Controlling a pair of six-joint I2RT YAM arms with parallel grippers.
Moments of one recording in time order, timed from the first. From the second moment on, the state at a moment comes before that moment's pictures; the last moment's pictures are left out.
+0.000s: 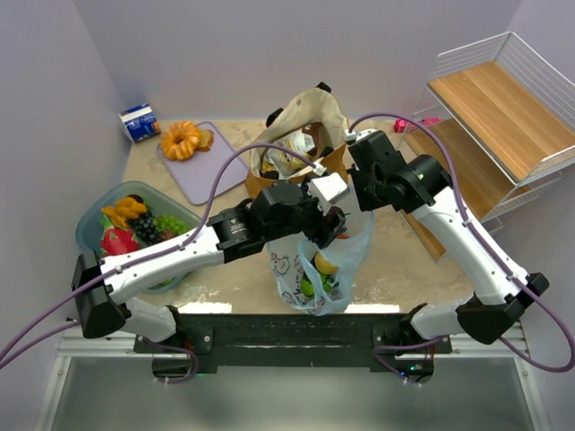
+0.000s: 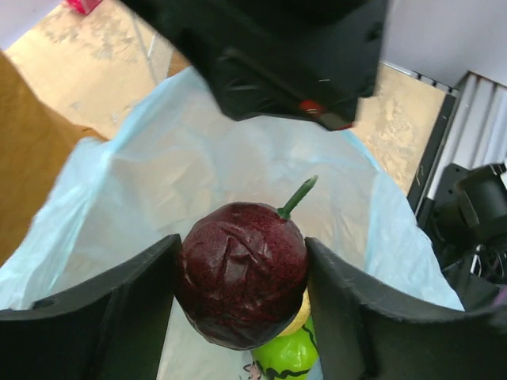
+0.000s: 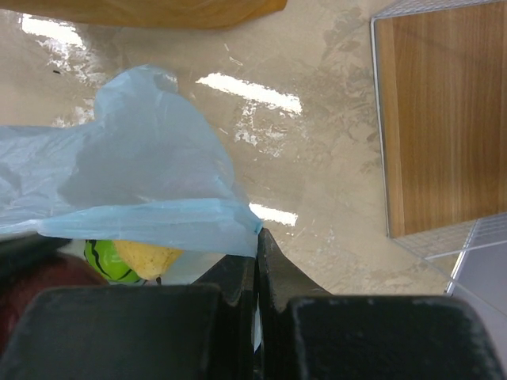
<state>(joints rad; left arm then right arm) -1.07 1.40 1.27 -0.19 -0.02 -0.04 0.66 1.39 1.69 -1.28 0.37 0.25</state>
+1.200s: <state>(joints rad) 0.21 1.49 1.15 -0.28 -0.28 0.02 0.66 1.37 1.68 -1.29 0.37 0.25</state>
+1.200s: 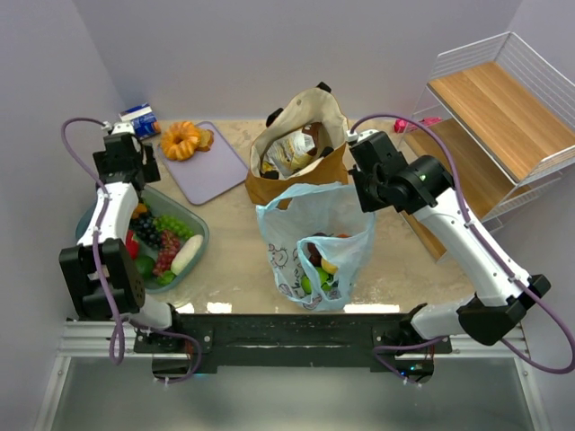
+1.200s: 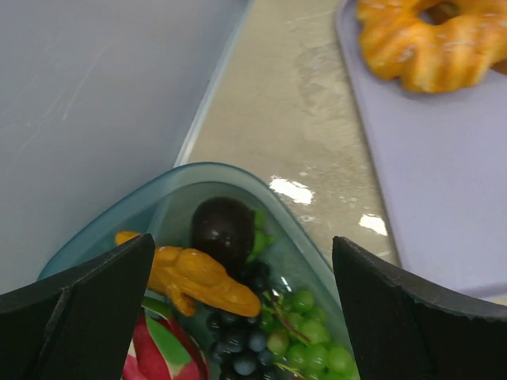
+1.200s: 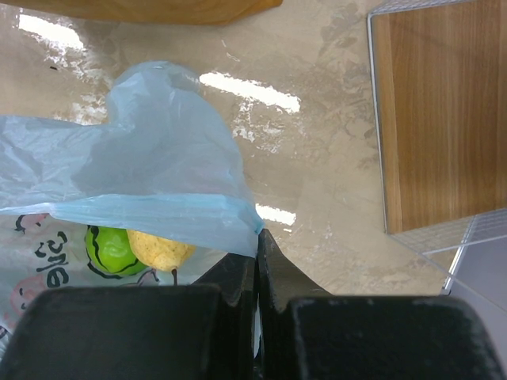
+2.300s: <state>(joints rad) 0.39 1.70 1.12 -0.27 -0.21 -0.05 0.66 1.40 1.68 -1.29 0.36 0.25</state>
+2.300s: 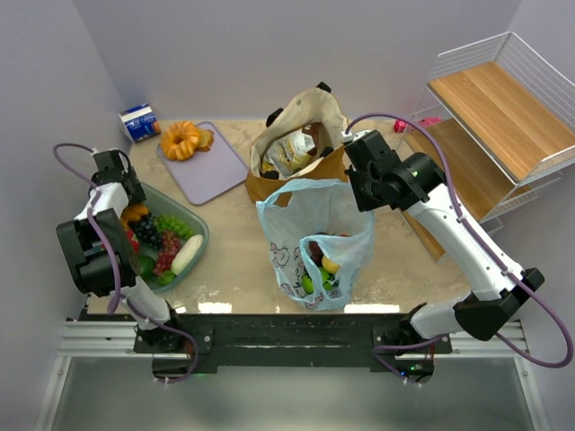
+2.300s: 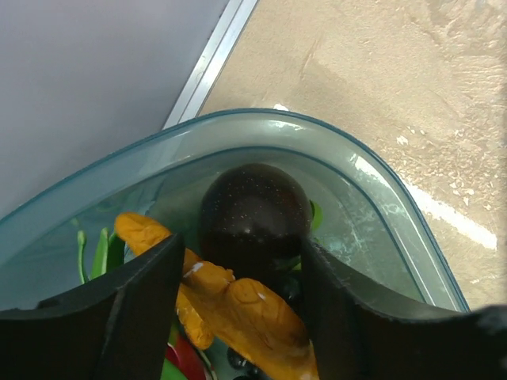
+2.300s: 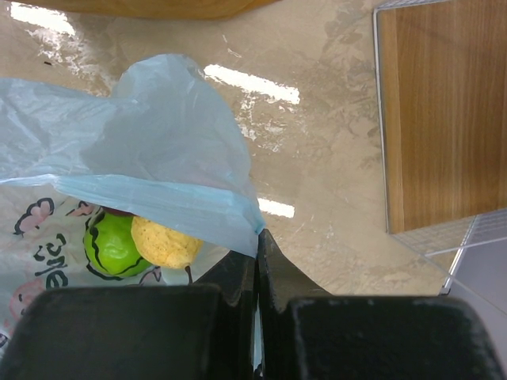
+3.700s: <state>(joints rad) -0.85 1.14 1.40 -0.23 0.03 -0.05 0.66 1.40 1.72 -1.33 0.38 0.25</state>
